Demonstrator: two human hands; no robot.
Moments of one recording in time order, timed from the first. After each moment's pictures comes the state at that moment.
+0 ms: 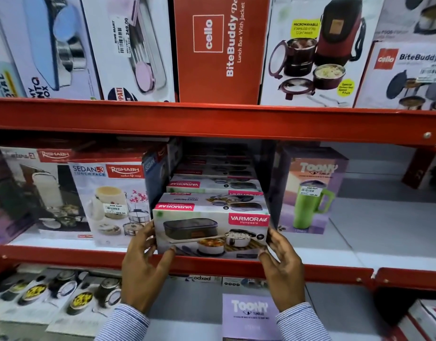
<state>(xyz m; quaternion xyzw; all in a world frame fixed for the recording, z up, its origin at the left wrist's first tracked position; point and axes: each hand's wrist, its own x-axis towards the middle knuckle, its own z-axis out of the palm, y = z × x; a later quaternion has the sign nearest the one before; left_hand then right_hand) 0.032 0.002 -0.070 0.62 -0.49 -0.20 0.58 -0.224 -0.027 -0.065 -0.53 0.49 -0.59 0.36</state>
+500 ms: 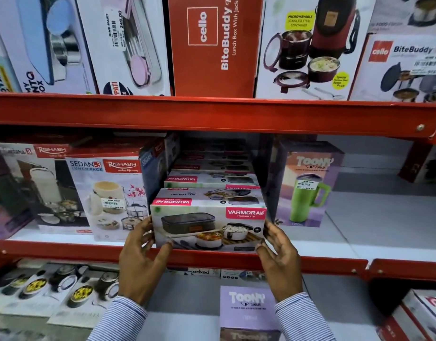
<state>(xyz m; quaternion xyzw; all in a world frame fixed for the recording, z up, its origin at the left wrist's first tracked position) 0.030 0.005 -0.070 0.61 -0.49 -0.19 0.60 -0.230 -0.029 -0.070 -0.54 0.46 -0.60 0.37</state>
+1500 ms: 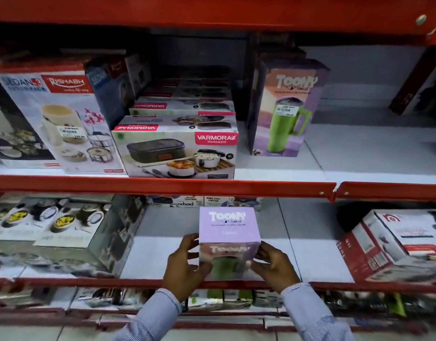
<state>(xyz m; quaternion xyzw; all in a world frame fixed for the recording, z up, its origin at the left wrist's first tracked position) -0.089 0.074 -0.208 0.65 -0.54 -0.38 0.38 -0.329 0.040 -0.222 -0.60 0.55 -0.33 0.48</state>
